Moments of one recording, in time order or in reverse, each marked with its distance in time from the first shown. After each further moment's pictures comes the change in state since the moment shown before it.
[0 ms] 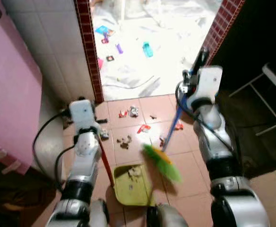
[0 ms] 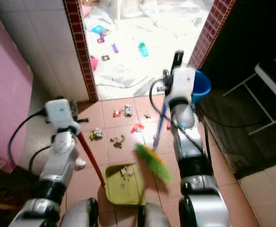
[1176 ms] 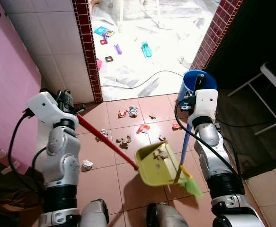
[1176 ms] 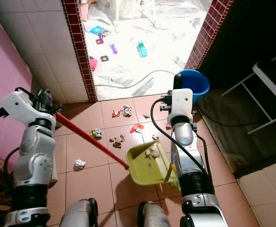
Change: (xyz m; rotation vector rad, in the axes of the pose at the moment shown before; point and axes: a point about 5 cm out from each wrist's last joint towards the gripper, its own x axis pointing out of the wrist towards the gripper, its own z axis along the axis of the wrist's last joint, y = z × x) left arm -0.001 0.035 0.045 -0.394 -0.017 0.020; right arm -0.025 -0.001 -0.030 -0.055 0.111 -0.064
